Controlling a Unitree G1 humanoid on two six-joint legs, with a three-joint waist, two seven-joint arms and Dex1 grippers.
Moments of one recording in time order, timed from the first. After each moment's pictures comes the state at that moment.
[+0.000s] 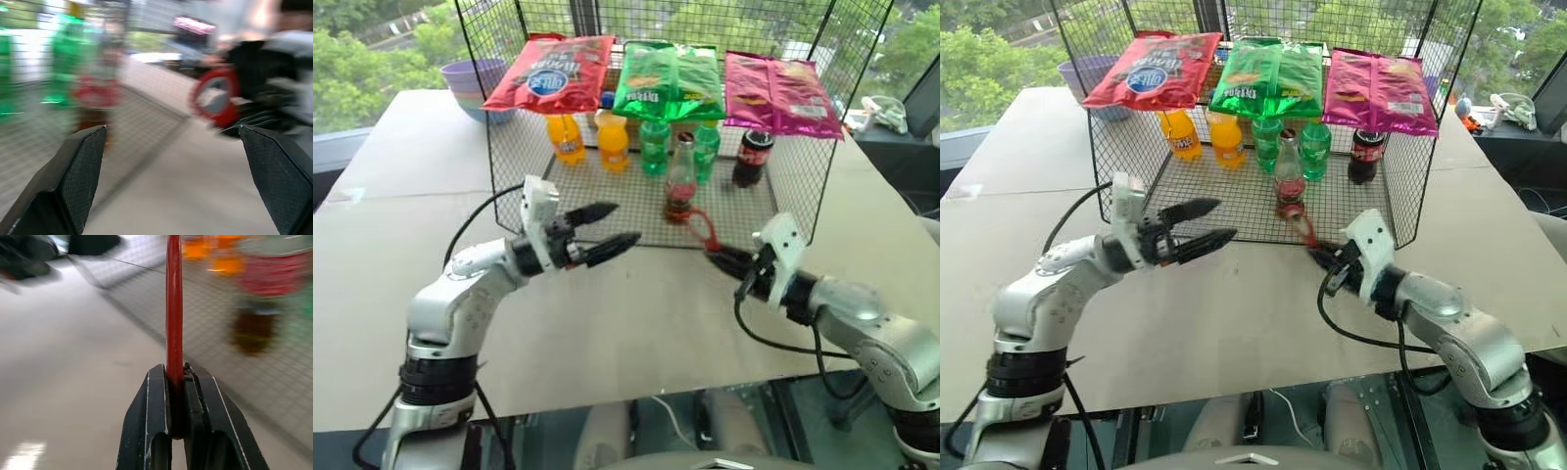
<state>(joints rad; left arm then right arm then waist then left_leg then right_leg) -0.32 0.55 0.15 -0.25 -0.66 0.61 -0.82 -0.17 -0.59 0.10 -0.64 0.55 0.71 0.33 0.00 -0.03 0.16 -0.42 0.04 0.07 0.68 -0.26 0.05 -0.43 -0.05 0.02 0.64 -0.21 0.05</state>
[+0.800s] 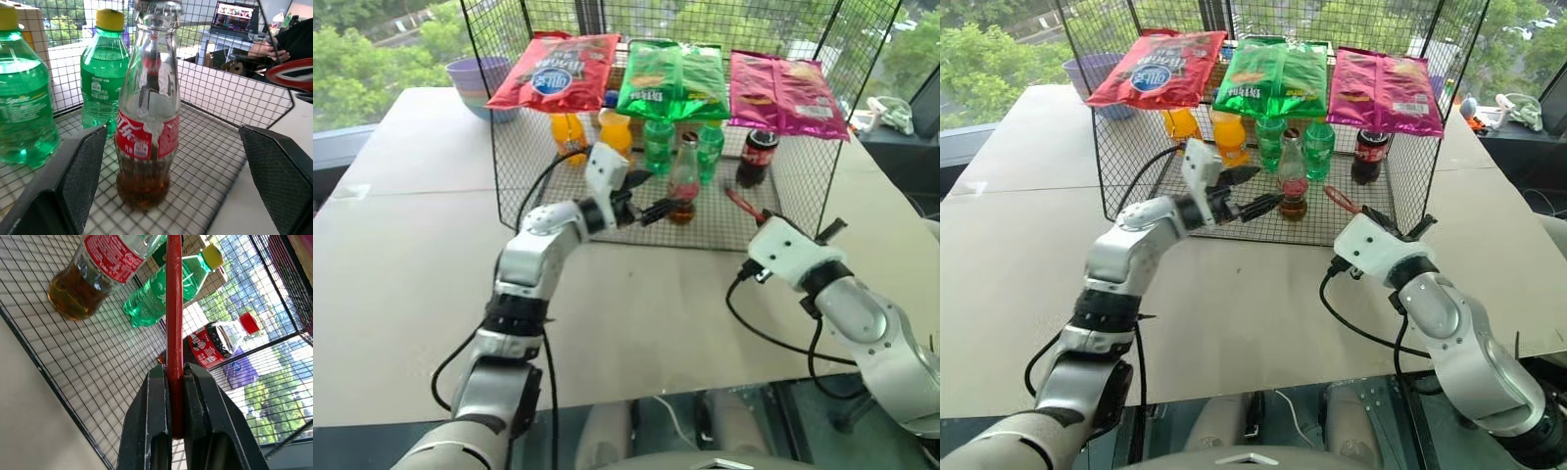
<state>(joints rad) -0.68 0.34 -0.07 0.14 -0.37 0.42 -0.77 -0.19 -0.75 0.34 -0.83 -0.21 0.81 0.16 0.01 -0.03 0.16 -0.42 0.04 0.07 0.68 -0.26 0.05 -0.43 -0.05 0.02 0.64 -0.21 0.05</state>
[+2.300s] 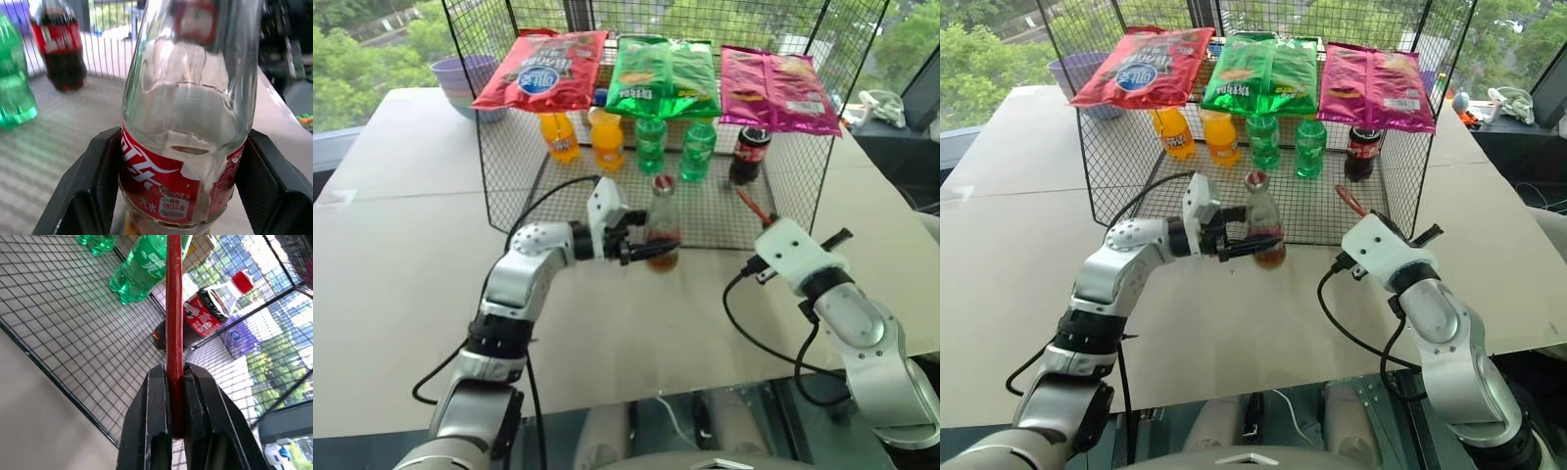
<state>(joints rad) -0.48 0.46 -0.09 -0.03 -0.39 0.42 -1.07 -0.11 -0.54 0.26 -0.81 -0.38 0.79 0.30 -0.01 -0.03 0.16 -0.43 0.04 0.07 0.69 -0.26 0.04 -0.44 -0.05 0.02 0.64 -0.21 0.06</state>
